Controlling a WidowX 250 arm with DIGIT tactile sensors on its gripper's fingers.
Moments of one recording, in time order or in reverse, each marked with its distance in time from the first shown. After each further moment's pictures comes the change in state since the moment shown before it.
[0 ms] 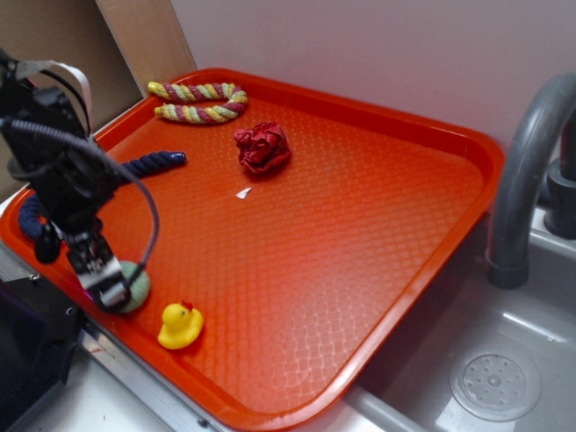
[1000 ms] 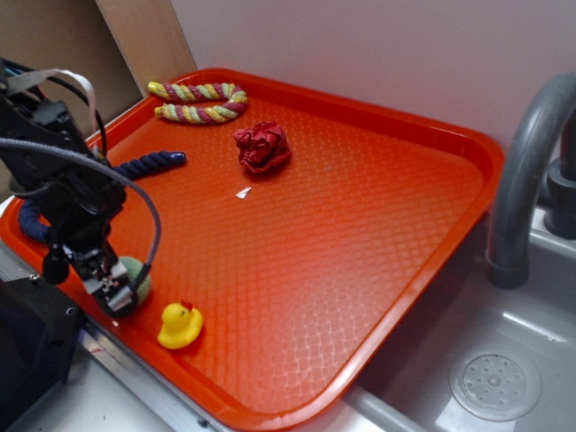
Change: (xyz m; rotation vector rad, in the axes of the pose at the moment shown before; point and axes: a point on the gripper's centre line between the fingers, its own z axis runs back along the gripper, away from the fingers) arm 0.001 -0.005 0.016 0.004 -0.055 0.093
